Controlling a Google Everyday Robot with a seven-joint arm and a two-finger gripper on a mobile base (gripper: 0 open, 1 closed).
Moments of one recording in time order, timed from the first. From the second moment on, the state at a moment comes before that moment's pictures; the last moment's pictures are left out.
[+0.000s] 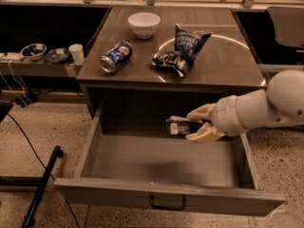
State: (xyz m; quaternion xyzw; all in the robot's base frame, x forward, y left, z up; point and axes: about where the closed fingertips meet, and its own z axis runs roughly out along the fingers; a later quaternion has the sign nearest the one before) arm 0.502 -0.126 0.757 -0.64 0.66 0.15 0.37
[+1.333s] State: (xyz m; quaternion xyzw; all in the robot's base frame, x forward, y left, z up) arm 0.620 -0.279 0.887 -0.42 0.84 0.08 0.34
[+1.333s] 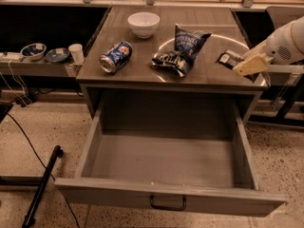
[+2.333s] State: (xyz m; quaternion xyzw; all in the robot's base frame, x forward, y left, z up) arm 0.672 -0.283 0.871 -0.29 0.87 0.10 0.38
